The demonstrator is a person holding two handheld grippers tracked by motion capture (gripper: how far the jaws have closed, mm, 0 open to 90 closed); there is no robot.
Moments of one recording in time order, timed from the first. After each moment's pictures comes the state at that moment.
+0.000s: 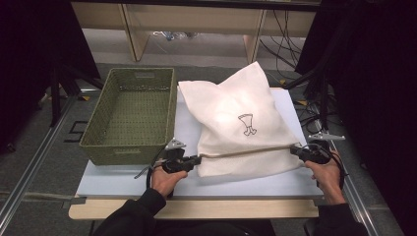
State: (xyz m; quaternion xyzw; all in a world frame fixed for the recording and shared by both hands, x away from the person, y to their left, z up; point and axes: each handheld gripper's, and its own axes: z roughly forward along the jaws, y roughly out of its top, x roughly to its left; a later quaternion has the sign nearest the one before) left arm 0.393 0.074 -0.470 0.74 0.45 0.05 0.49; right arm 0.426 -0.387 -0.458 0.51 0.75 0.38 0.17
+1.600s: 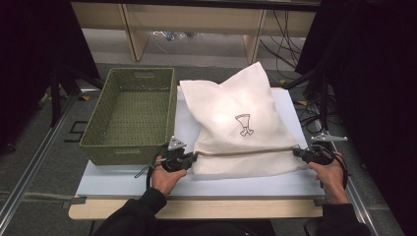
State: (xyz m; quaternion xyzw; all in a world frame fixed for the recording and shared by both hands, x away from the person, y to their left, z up) left arm 0.399 0.077 -0.472 0.76 0.45 0.12 0.45; right arm 0.427 -0.399 -0.467 0.52 0.76 0.37 0.16
